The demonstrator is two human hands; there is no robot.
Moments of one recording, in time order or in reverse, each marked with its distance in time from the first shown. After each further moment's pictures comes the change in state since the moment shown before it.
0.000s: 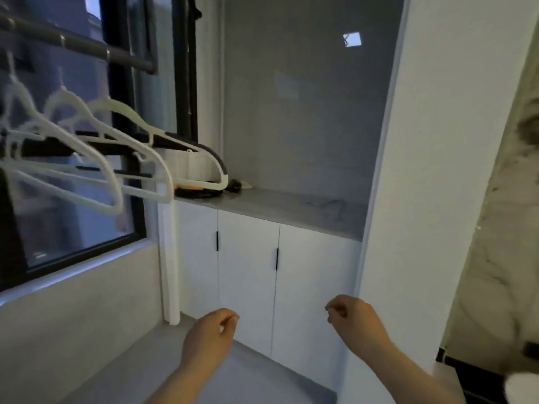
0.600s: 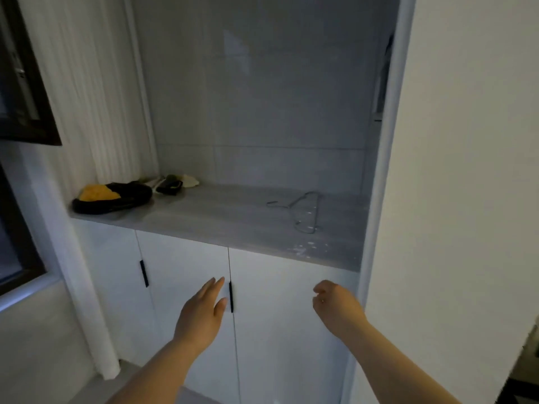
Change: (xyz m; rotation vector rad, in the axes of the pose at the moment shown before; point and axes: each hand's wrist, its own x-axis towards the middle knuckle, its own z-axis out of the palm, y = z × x) left_hand 0.361 0.049 0.191 0.286 -0.181 0.206; right_hand 0.370 0.119 0.018 -0.082 -0.010 0.220
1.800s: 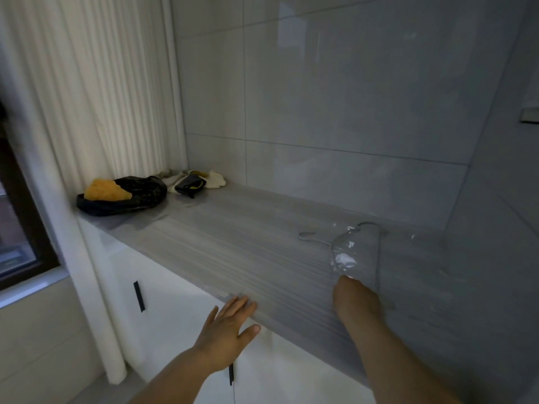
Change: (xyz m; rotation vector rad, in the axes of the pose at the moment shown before) left_hand 0.224 -0.019 0.067 0.195 -0.299 -0.073; right_hand 0.313 -0.031 0.026 -0.407 0.002 -0.042
